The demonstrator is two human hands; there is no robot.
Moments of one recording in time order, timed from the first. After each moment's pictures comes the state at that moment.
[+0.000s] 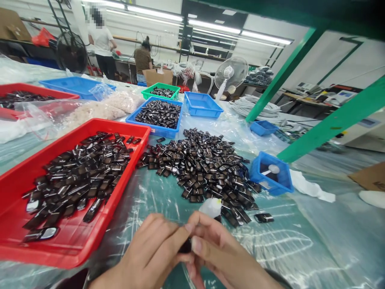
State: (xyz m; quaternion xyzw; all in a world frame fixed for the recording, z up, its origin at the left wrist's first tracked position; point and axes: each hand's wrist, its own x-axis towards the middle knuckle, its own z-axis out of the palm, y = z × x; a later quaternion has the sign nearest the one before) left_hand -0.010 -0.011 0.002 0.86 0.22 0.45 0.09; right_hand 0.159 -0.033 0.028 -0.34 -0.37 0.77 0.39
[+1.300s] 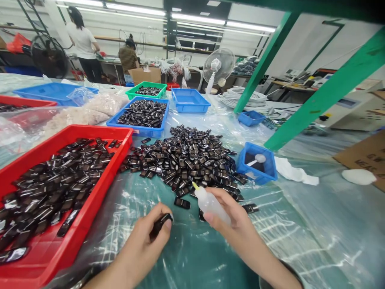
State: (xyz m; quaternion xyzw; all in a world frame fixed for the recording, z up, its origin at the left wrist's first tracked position) left_hand 0.023 0.001 0.000 0.77 0.44 0.26 0.39; right_hand 0.235 -0.029 0.026 -0.57 -0.57 0.42 0.42
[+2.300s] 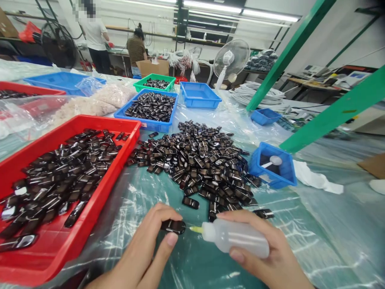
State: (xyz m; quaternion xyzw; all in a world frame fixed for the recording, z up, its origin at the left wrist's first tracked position) left_hand 0.012 -0.017 0.007 0.75 0.39 0.39 0.37; right_hand 0.238 -0.047 0.038 -0.58 -0.58 0.35 0.45
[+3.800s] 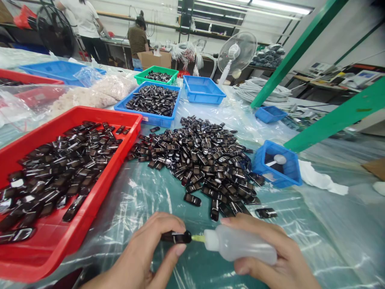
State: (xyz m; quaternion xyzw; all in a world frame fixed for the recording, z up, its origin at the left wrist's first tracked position) left_hand 0.009 -0.021 0.009 0.76 0.36 0.41 0.36; right_hand 0.241 -0.048 0.035 -0.56 -0.63 0.32 0.42
